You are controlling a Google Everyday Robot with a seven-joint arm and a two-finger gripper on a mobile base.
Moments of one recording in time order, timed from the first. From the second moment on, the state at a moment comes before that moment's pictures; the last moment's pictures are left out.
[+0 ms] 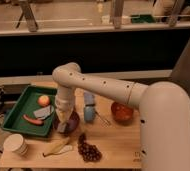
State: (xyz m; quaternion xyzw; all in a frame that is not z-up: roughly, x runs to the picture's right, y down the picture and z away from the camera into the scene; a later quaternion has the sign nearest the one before) arm -0.161 0.155 0.729 -0.09 -0.49 -0.80 0.34
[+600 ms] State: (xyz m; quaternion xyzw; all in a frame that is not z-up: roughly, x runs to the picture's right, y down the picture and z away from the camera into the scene) arm -0.195 0.127 0.755 -0.06 -0.49 -0.81 0.33
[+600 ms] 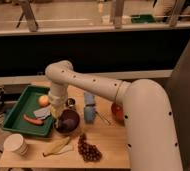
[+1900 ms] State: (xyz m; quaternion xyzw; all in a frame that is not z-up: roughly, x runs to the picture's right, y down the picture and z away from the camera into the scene) arm -0.086 0.086 0.770 -0.08 -0.43 -0.79 0.44
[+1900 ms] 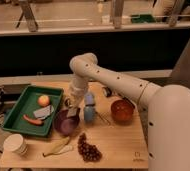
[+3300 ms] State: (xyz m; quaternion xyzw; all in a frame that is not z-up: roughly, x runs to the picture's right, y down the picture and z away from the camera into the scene) arm -0.171 0.156 0.733 -0.08 -0.51 -0.80 0.30
